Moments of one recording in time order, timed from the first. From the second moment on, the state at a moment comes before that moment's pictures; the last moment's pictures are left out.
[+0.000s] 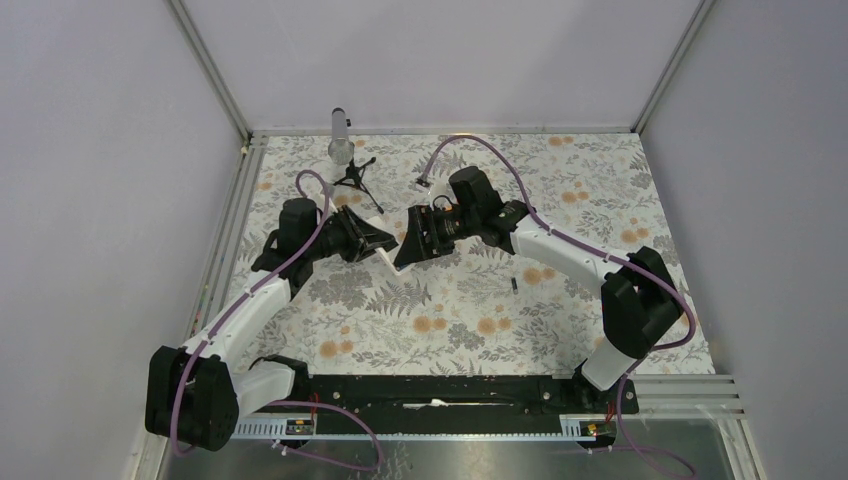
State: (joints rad) left arm -0.24 1.11 0.68 -0.05 0.61 -1.05; right arm 0.72 1.66 1.24 -0.25 -0.71 0.54
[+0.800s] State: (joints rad) left arm -0.24 1.11 0.69 -0.06 0.61 -1.05; right arm 0.73 1.68 1.24 -0.24 -0.72 0.52
